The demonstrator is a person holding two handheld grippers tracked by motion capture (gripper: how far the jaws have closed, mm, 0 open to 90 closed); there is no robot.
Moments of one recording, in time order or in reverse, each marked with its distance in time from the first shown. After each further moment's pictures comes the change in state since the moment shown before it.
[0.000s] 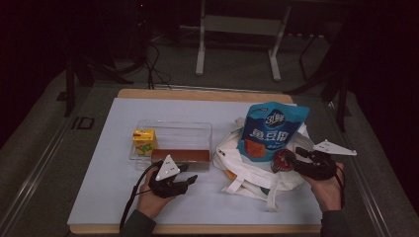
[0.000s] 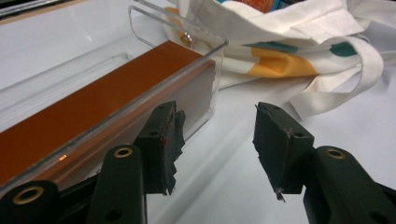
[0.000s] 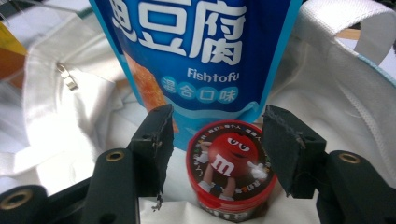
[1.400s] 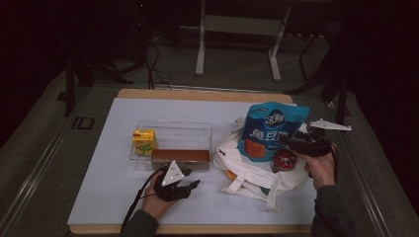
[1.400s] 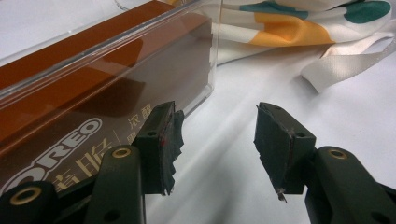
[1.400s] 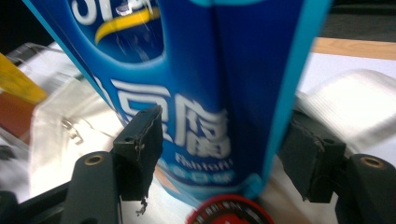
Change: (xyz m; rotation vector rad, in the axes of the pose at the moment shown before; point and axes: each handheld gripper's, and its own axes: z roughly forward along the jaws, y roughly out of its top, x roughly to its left) left arm -0.001 -0.022 0.023 0.013 -0.008 0.035; right arm -0.022 0.045 0.032 -0.018 0.103 0.097
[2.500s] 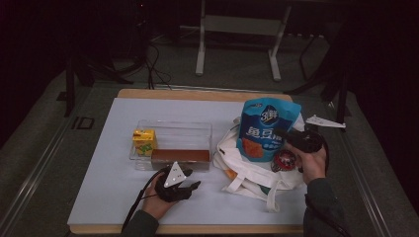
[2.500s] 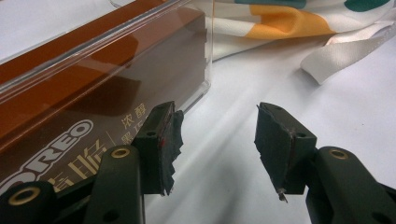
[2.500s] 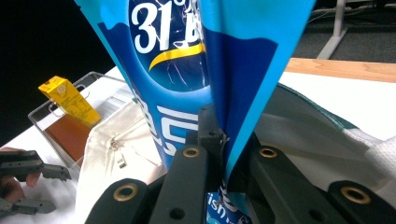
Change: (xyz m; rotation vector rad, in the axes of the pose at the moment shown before) left arm -0.004 0.001 0.002 0.017 0.005 0.033; right arm 0.004 0.006 0.018 -0.095 0.182 0.021
